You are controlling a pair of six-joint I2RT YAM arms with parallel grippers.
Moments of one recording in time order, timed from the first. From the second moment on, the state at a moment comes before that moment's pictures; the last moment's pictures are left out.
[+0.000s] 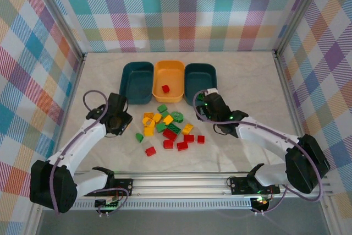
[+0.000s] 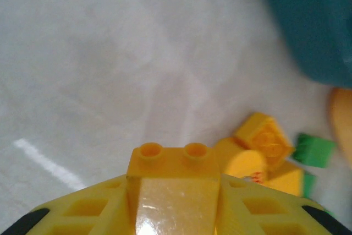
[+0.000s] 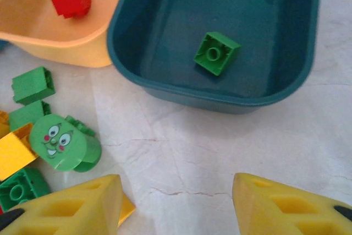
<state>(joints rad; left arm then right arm) -0.29 1.15 0.84 -0.80 -0.12 -1.20 0.69 1.29 0.77 -0.26 0.27 0.40</state>
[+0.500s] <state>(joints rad) -0.19 1.88 1.47 -0.71 -0.02 -0.86 0.57 1.20 0.70 -0.23 0.34 0.46</state>
